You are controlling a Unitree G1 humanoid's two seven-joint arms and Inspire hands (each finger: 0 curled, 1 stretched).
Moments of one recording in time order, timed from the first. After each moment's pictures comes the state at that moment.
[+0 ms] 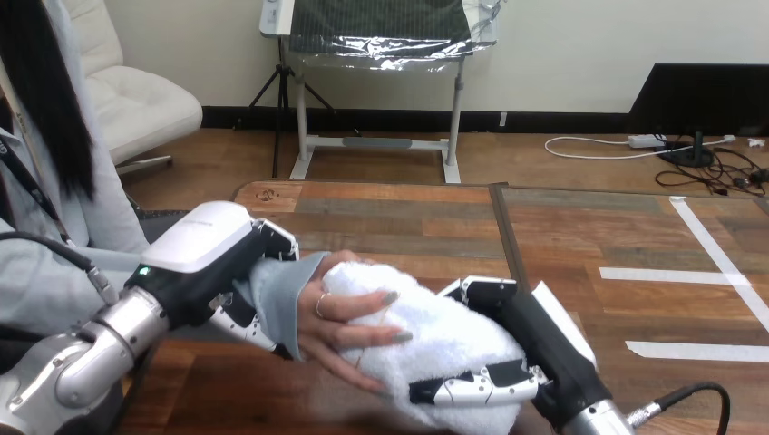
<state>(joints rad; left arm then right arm) -0.48 0.66 -0.31 0.87 0.64 -0.87 0.16 0.03 -0.17 0.10 0.36 -0.02 -0.58 0.32</state>
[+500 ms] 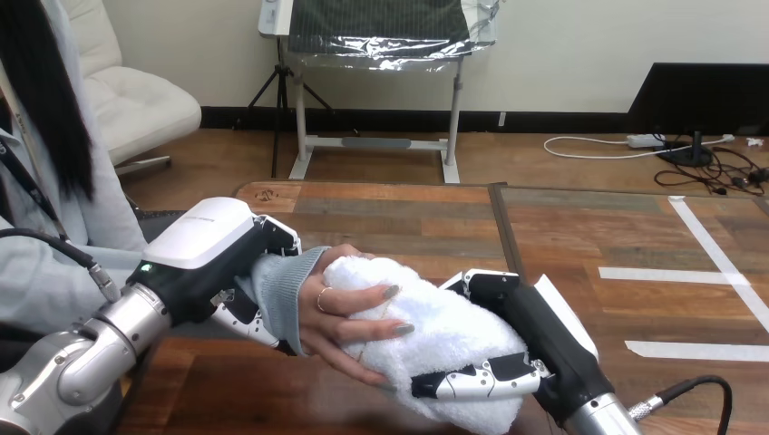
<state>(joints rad) -0.48 0.66 -0.31 0.87 0.64 -0.87 0.16 0.02 -0.19 0.10 0.35 -0.03 -0.54 0.32</state>
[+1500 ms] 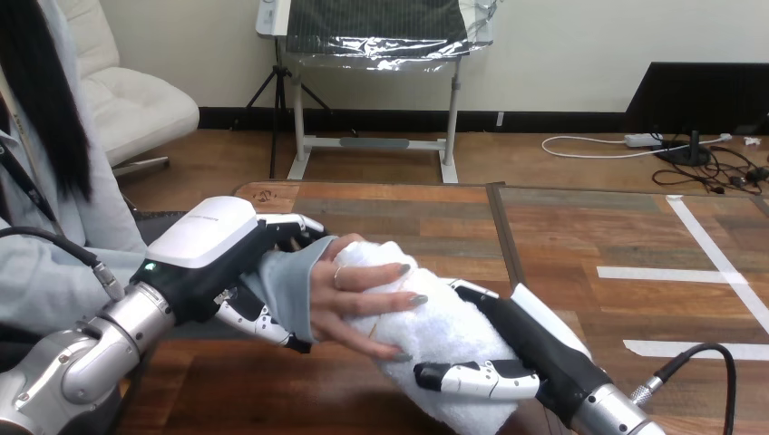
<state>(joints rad) -0.47 0.66 -0.31 0.84 0.65 -0.85 0.16 -0.01 -0.29 0.14 0.30 -0.14 -0.44 0.40</state>
